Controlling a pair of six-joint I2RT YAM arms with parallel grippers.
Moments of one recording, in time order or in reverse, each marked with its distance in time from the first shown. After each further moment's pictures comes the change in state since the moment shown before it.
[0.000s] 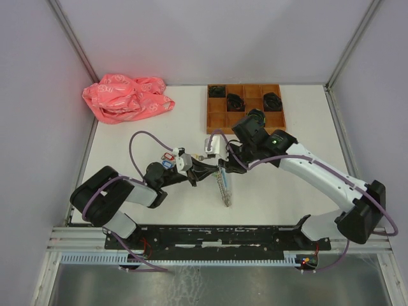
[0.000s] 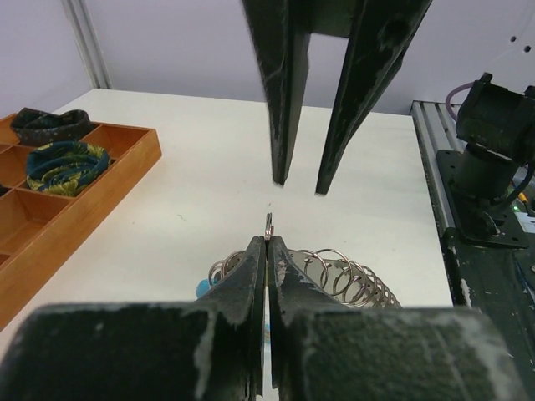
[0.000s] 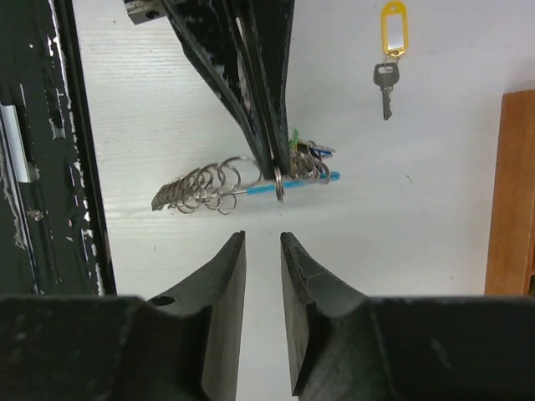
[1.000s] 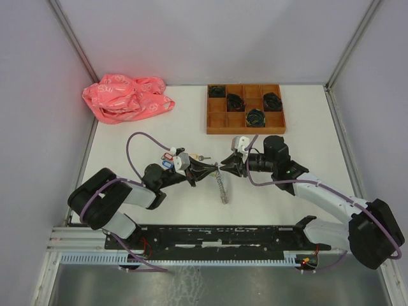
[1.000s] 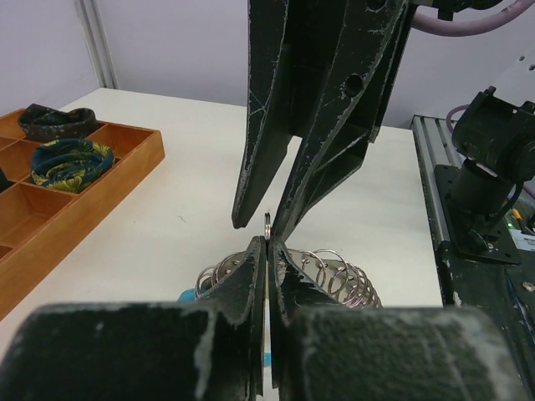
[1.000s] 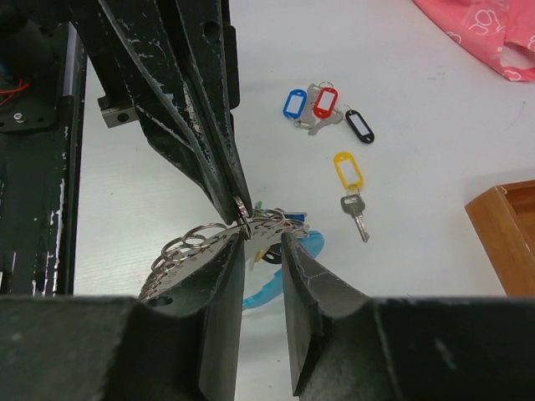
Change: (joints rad) left arm -0.001 -0.027 -0.026 0.012 -0.047 -0.047; right arm -0.214 -0.279 -0.724 1.123 -0.379 0.354
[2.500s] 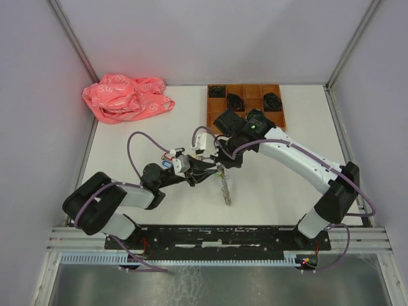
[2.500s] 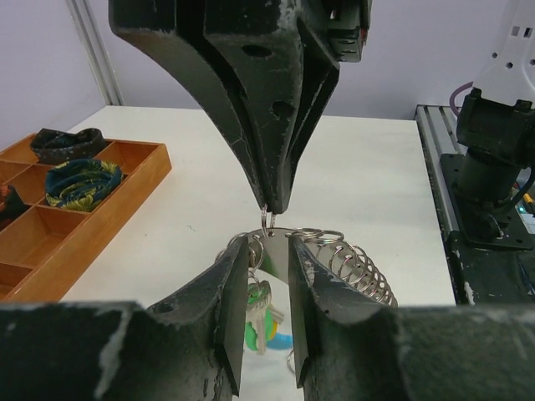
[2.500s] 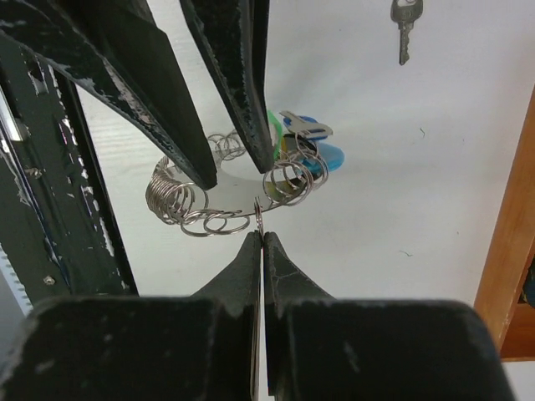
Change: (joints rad) left arm 0.000 -0.066 0.002 -0.063 0.031 0.082; right arm 0.228 0.460 0.950 -1.343 0.466 -0.322
